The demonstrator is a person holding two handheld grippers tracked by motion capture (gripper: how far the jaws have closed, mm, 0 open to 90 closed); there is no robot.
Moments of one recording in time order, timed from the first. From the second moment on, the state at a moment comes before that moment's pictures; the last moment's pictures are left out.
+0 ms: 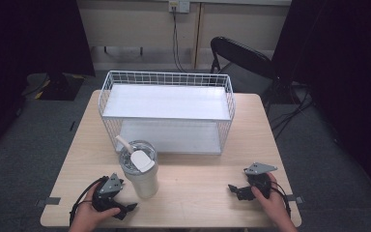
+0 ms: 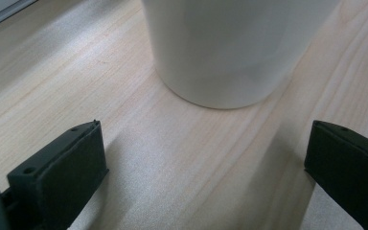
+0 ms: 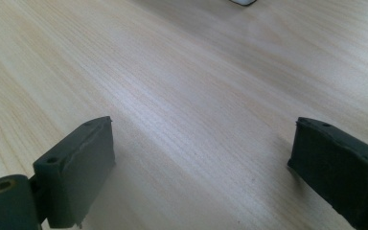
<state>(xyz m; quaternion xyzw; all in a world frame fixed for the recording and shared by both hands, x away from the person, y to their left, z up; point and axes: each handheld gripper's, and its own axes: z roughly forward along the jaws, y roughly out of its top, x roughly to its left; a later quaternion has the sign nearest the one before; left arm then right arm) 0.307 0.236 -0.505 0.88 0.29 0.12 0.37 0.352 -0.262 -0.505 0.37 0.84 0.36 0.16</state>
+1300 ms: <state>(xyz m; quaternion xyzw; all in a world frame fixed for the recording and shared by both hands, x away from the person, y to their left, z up) 0.310 0.212 -0.457 0.76 0.29 0.16 0.56 0.349 -0.262 -0.505 0.37 0.84 0.36 0.16</state>
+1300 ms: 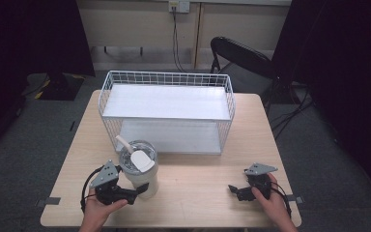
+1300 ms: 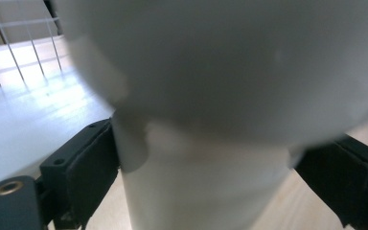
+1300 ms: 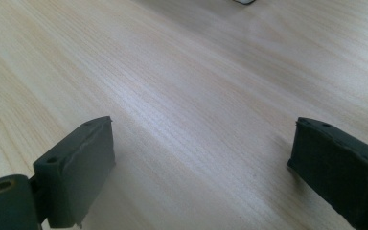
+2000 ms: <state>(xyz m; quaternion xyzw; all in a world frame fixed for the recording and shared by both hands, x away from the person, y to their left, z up) 0.316 0.192 -0.461 0.73 0.29 0.21 0.59 0.347 -0.262 -0.505 0.37 0.84 0.36 0.16</state>
